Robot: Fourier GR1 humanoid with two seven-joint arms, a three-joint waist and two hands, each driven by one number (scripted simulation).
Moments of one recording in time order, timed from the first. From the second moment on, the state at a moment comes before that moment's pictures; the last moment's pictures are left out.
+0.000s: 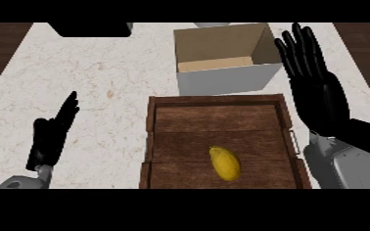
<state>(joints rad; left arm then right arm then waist) -0.05 0.50 -0.24 -1.33 0.25 0.26 0.02 -0.30 -0.27 0.15 -1.68 -0.34 -0.04 -0.23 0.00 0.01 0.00</state>
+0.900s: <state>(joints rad) -0.13 0.61 -0.18 -1.29 0.12 0.33 0.02 -0.33 -0.52 0.47 -1.30 -0.07 0.52 -0.67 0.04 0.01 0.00</state>
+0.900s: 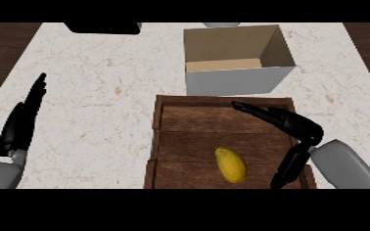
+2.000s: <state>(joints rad) -0.13 0.57 -0.14 -1.28 0.06 0.34 0.05 -0.71 -0.53 0.80 -1.18 0.54 0.42 -0.70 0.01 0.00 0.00</state>
